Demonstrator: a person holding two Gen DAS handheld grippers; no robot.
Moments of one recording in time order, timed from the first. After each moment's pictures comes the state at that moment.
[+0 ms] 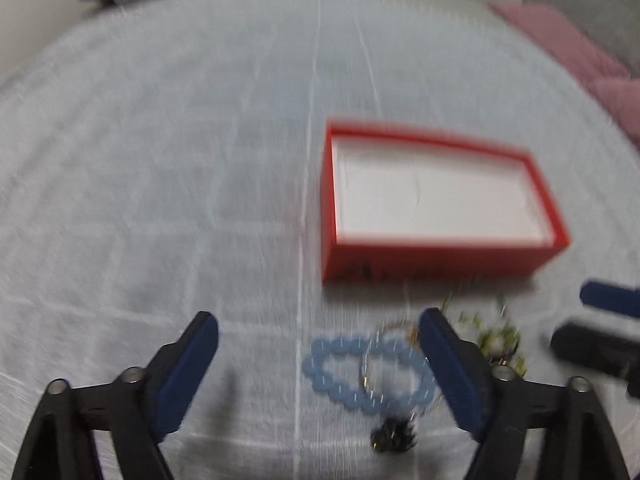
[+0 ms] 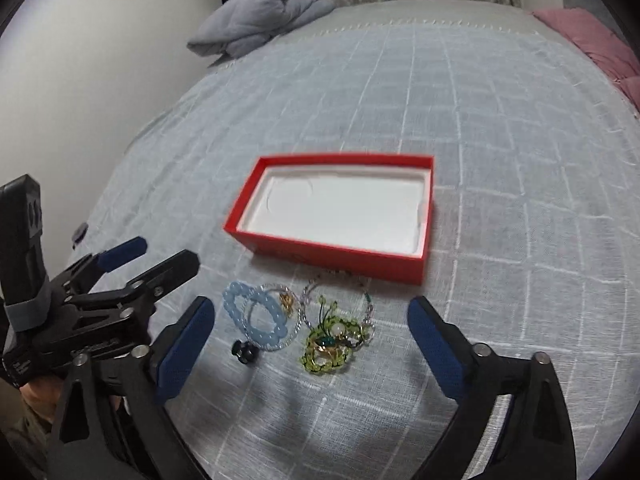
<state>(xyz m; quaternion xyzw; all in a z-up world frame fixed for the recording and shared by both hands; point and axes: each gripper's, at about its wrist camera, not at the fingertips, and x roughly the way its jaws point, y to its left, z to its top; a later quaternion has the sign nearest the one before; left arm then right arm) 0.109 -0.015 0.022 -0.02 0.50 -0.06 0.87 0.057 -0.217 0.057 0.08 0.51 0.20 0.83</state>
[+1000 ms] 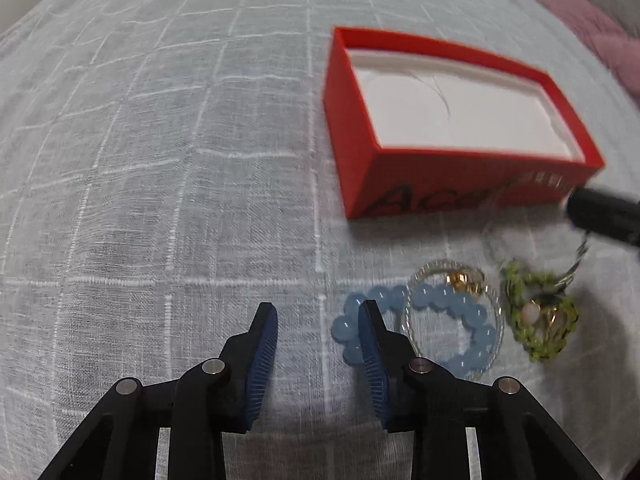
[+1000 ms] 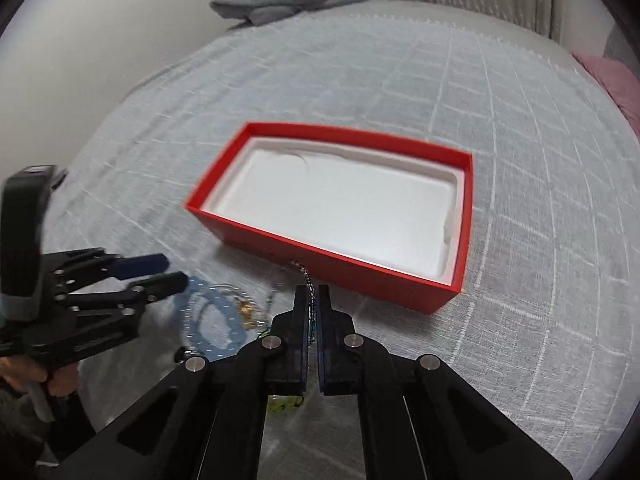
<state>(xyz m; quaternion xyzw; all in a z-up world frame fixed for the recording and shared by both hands) 0.115 0.003 -0.014 0.01 0.54 -0.09 0.83 0.077 -0.190 0.036 -0.02 0.49 0.23 0.84</state>
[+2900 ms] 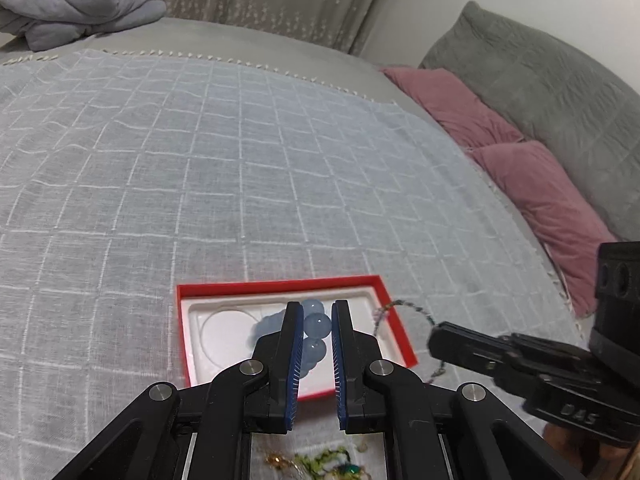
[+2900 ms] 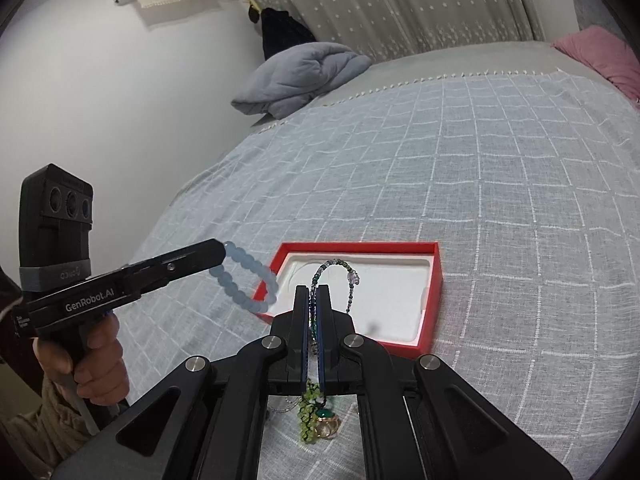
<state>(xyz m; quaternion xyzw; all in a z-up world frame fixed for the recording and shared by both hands) 0.153 -0.032 0.091 -0.11 0.40 -0.22 0.88 0.085 -0.255 0.088 0.14 0.39 0.27 0.87</state>
